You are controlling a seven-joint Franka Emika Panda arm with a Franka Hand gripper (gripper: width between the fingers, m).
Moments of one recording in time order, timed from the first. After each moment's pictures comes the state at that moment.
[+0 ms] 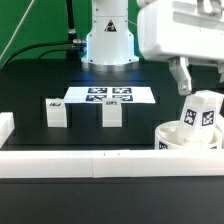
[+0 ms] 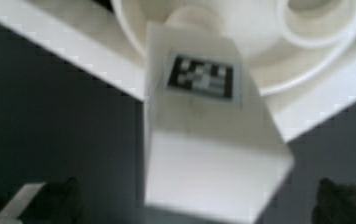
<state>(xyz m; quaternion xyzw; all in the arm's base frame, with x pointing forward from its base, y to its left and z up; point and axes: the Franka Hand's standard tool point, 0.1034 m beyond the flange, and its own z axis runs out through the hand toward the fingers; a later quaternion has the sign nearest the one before) 0.633 0.096 0.110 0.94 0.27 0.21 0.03</state>
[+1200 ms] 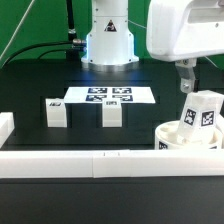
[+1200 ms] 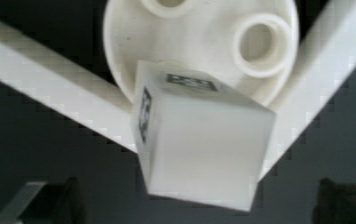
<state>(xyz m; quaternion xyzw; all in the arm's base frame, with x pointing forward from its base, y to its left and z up) 0.645 0.096 0.110 0.92 0.38 0.03 0.03</state>
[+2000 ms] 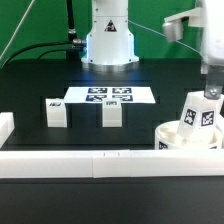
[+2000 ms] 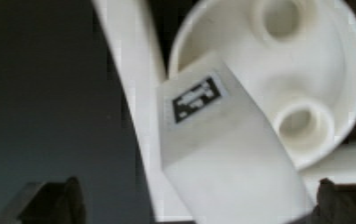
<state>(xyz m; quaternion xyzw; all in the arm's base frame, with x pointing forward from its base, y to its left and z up) 0.645 0.094 0.105 0.74 0.67 0.01 0.07</state>
